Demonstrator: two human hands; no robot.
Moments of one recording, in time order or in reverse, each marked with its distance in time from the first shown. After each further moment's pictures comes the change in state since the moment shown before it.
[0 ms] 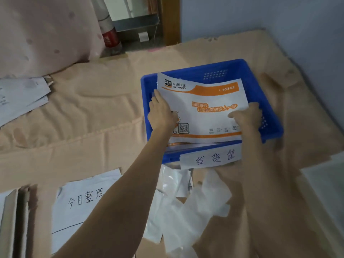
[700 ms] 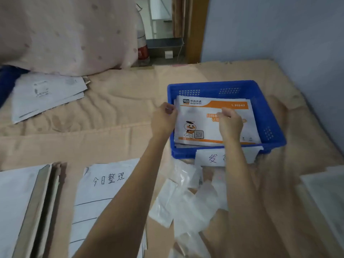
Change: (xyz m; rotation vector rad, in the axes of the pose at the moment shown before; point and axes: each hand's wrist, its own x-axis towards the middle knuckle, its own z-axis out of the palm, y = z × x) left_hand -0.055 -0.042 -0.091 -0.607 0.023 -0.026; right_hand -0.142 -0.050 0.004 0.318 -0.132 -0.293
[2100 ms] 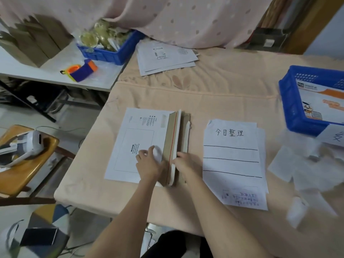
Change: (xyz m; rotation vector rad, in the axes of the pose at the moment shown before) left_hand -0.230 -0.345 -0.382 0.541 0.177 -0.424; right_hand -0.476 0.044 0.320 -0.284 -0.822 0.236
